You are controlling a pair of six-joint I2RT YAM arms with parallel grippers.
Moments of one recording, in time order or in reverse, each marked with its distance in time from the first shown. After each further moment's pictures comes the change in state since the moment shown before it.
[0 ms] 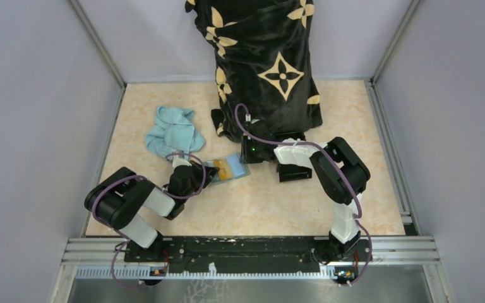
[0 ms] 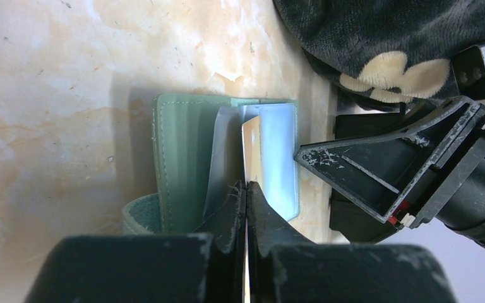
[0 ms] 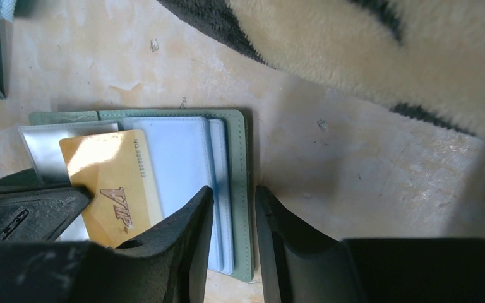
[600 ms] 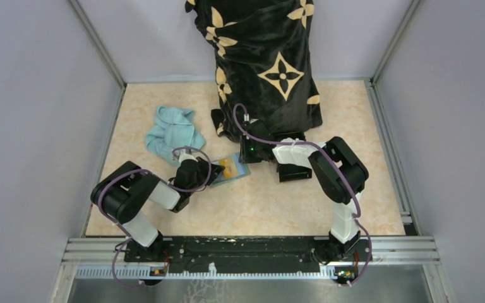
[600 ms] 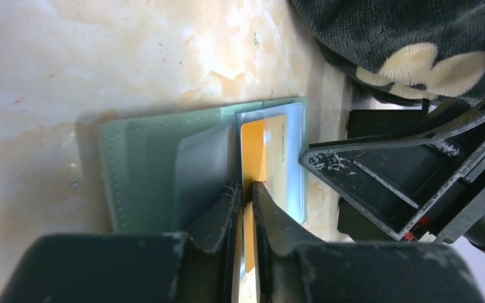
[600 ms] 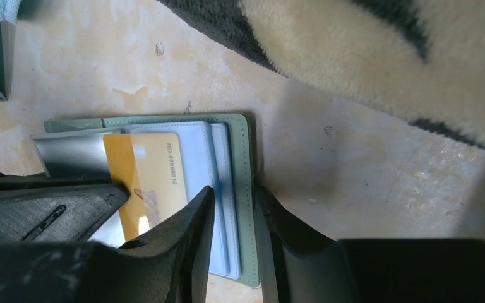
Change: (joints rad) left arm -0.006 0.066 0.090 -0.078 0.032 -0.001; right arm 0.007 0.011 0.014 -0.002 0.001 -0.002
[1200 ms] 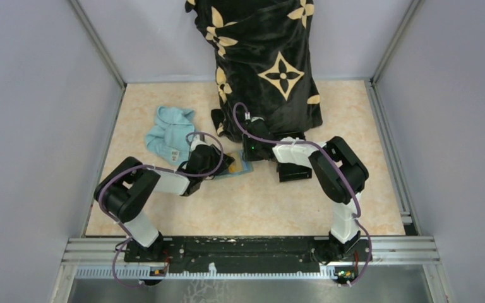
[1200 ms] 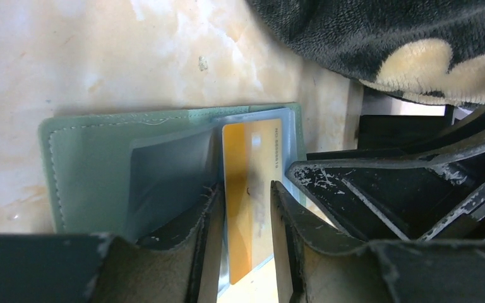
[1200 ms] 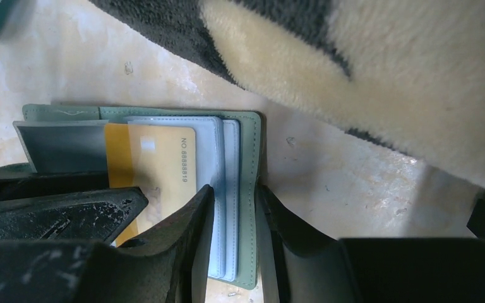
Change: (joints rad) left arm -0.052 0.028 0.245 -0.314 -0.025 0.077; right arm 0.002 0.003 0.014 -0.016 0.078 -0.031
